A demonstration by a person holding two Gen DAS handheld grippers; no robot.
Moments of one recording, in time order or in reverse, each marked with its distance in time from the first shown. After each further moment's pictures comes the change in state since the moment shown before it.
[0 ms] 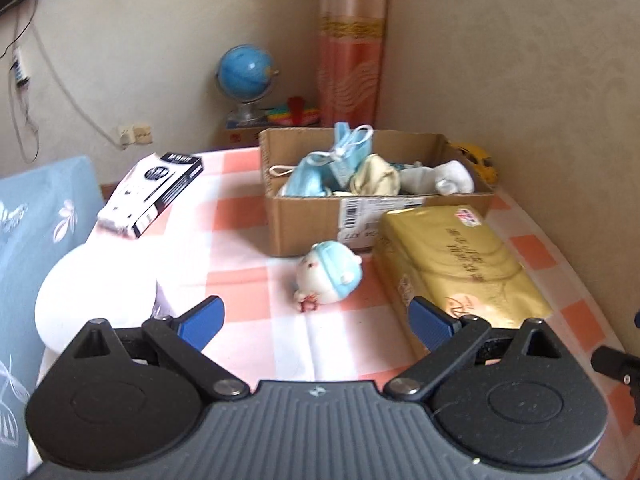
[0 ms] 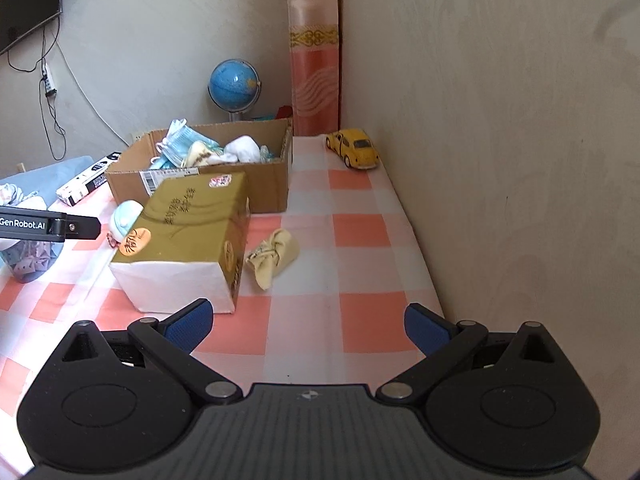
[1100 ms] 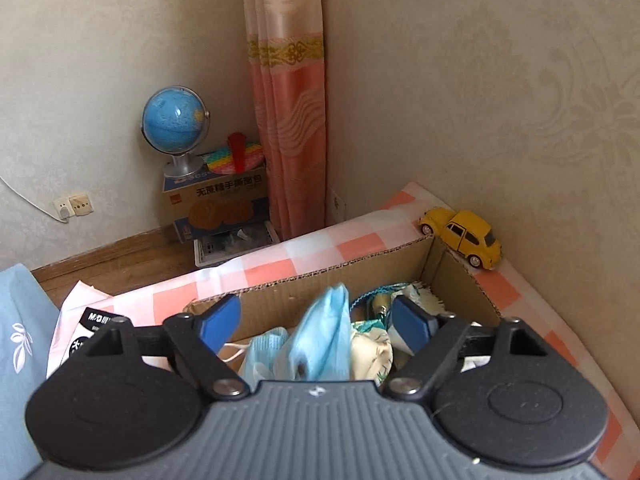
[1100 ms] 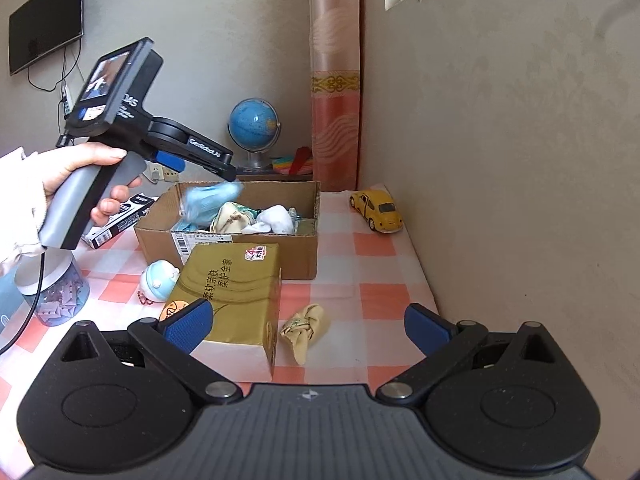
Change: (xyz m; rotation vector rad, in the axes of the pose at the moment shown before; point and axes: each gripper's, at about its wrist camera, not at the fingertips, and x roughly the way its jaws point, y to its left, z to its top) left arm 0.094 -0.029 0.141 0.201 -0.011 -0.115; right arm -0.021 0.022 0.042 -0.032 -0.111 0.037
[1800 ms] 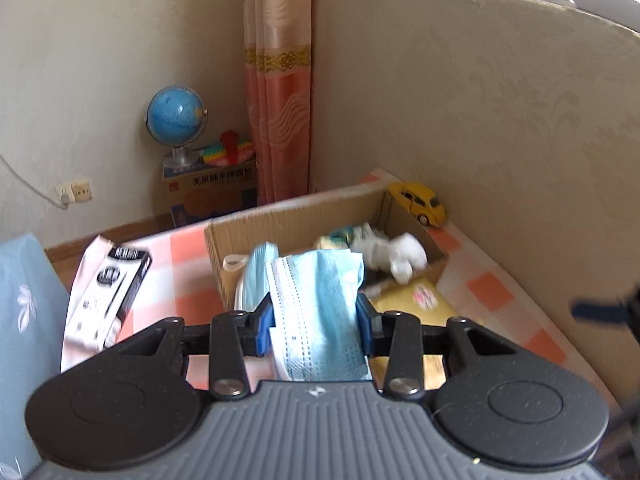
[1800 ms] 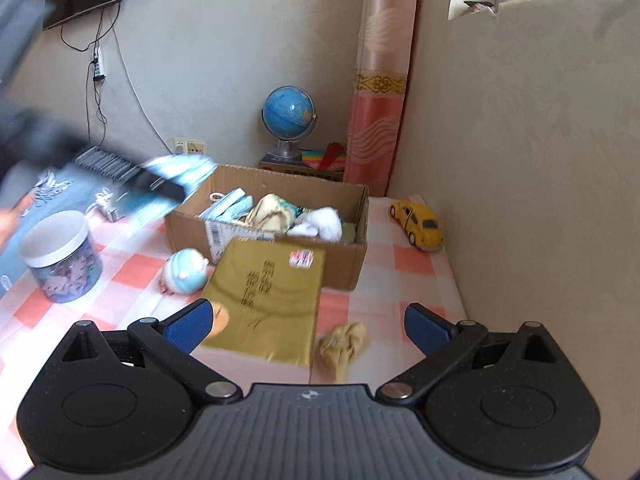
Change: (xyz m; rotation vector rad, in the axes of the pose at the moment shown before) left arm -0.091 -0.001 -0.056 -0.013 -0.028 -0.051; right arm 0.020 0.041 0.009 -0.139 0.023 0.038
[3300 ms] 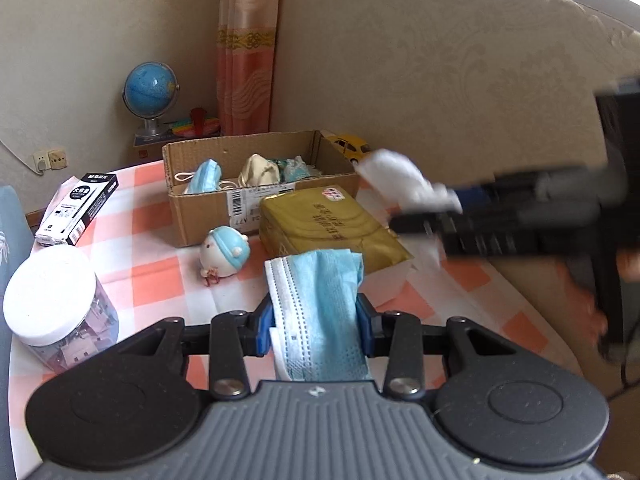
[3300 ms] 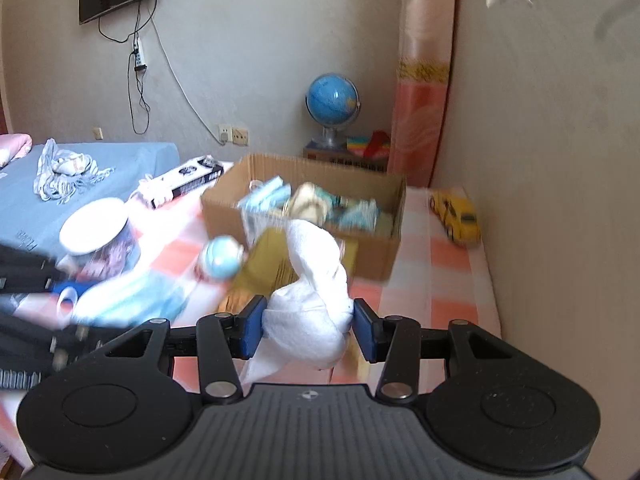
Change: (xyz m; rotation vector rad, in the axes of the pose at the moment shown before) left arm -0.066 -0.039 -0.102 -0.042 0.013 -0.113; right arm 0.009 -0.015 0.015 -0.041 0.043 0.147
